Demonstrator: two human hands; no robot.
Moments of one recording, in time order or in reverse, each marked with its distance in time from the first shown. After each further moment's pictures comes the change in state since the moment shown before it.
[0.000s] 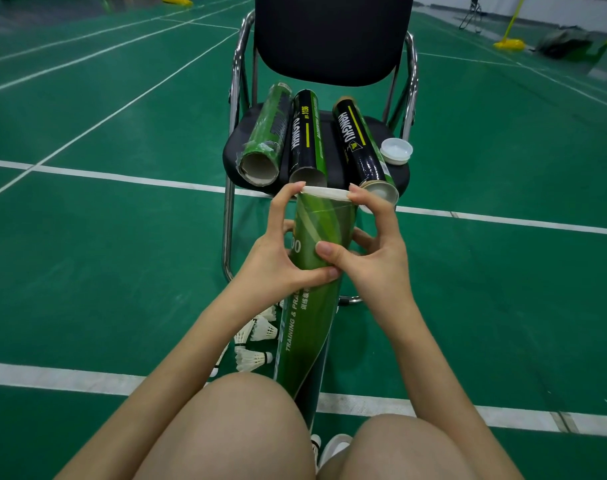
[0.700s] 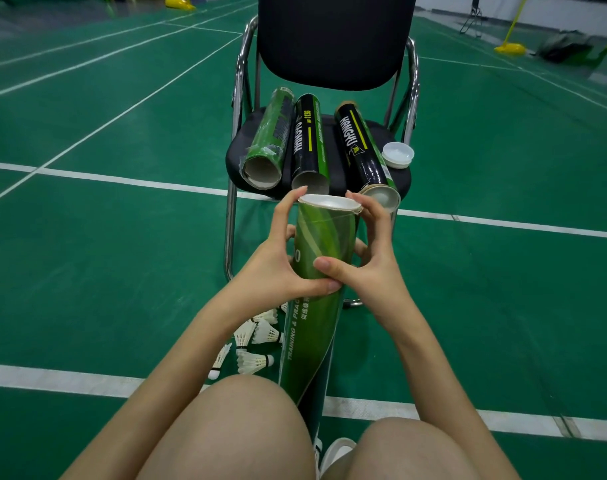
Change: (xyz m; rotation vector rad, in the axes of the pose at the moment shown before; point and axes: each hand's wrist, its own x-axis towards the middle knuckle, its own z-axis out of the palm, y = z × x) left_hand -0.002 0.004 -0.005 -0.086 -0.097 -0.074; right_hand 0.000 0.006 -0.005 0.129 -0.156 0.096
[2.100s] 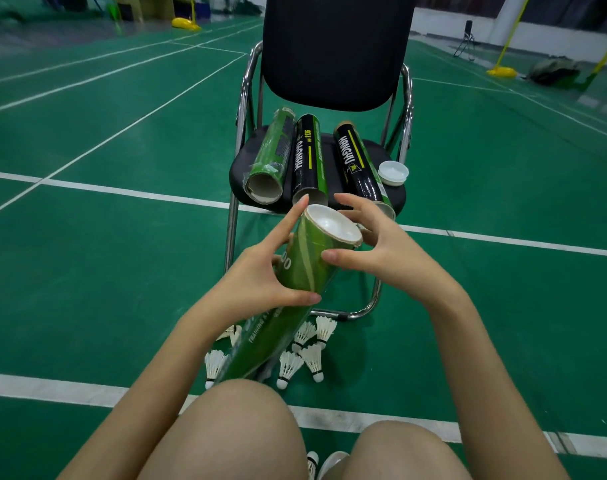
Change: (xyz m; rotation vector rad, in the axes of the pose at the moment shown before) left_hand -0.011 0.017 -0.021 0.181 -0.056 -0.006; right_hand 0.028 -0.046 -0.024 -0.321 -0.252 0.230
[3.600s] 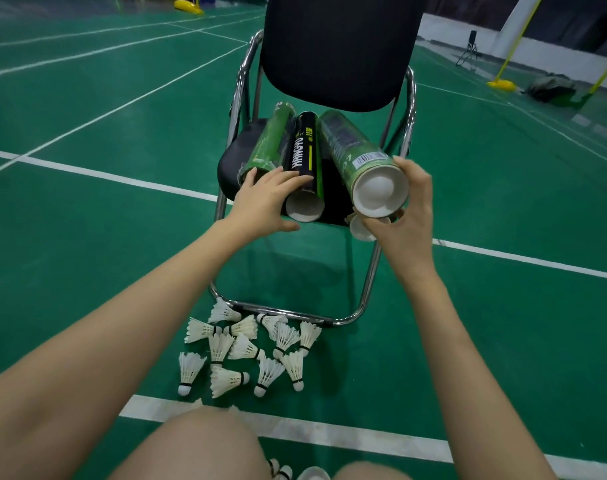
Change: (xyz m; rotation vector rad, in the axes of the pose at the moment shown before) left_hand 0.143 -0.067 -0.024 0.933 0.123 0.114; right_hand 0.059 0.055 -0.038 -0.295 0.646 -0.493
